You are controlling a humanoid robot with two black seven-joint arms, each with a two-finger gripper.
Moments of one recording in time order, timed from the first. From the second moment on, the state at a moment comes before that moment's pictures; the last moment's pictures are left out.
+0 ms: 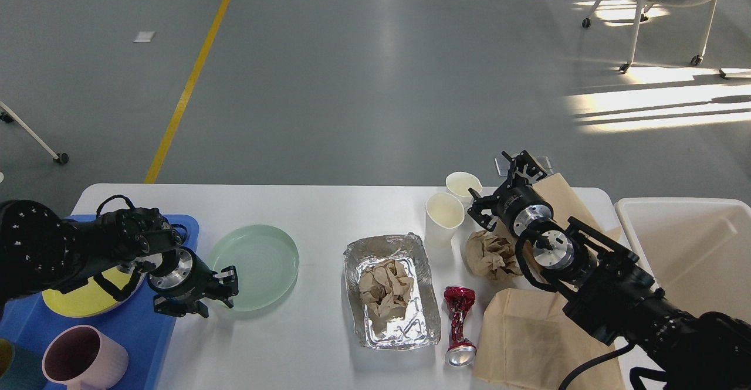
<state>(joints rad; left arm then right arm) -1.21 0.22 1.09 -0.67 -0.13 -0.57 0.12 0.69 -0.10 0.66 0.55 0.12 0.06 0.16</state>
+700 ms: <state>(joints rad) -1.23 0.23 1.10 -0.69 -0.13 -0.69 0.17 0.69 -0.10 0.66 0.55 0.12 0.06 0.16</state>
